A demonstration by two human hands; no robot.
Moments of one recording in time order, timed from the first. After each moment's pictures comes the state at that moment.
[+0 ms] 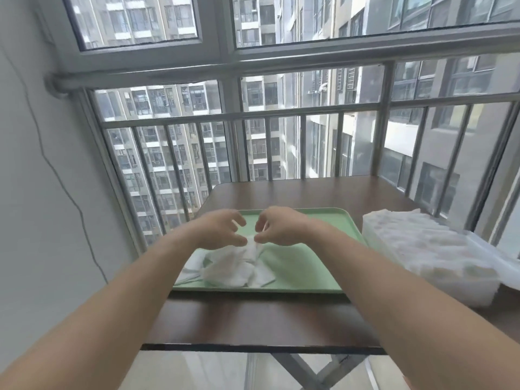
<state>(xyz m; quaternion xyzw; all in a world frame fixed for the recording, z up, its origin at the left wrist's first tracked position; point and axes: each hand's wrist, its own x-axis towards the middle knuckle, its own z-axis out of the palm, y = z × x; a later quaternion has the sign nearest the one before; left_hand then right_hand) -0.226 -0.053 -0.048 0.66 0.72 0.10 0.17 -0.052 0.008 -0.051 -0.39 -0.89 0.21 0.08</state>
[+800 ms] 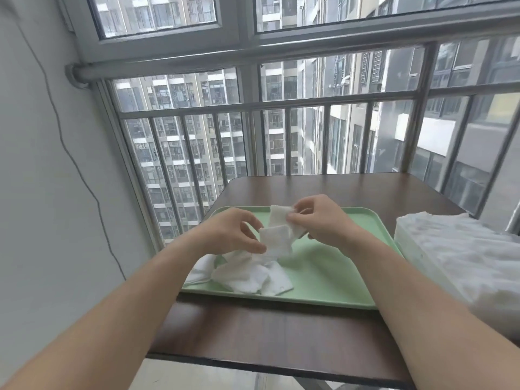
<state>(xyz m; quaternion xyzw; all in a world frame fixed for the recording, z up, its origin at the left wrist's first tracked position) -0.235 -0.050 -0.068 0.64 0.69 0.23 0.24 -0.035 0.035 -0.078 -0.38 -0.78 0.39 0.32</state>
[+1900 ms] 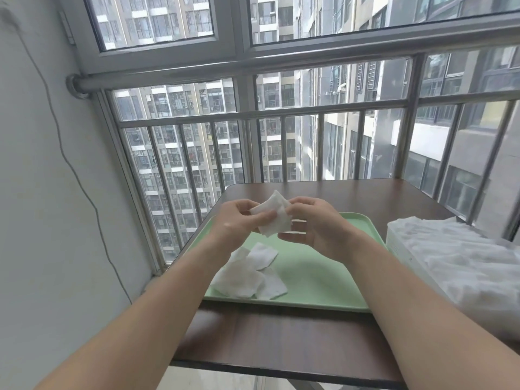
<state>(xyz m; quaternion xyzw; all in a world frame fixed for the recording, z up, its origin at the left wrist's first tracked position) -0.199 -0.041 -0.070 0.51 0.61 0.55 0.27 -0.030 0.026 -0.069 -0.26 -0.58 0.69 0.34</state>
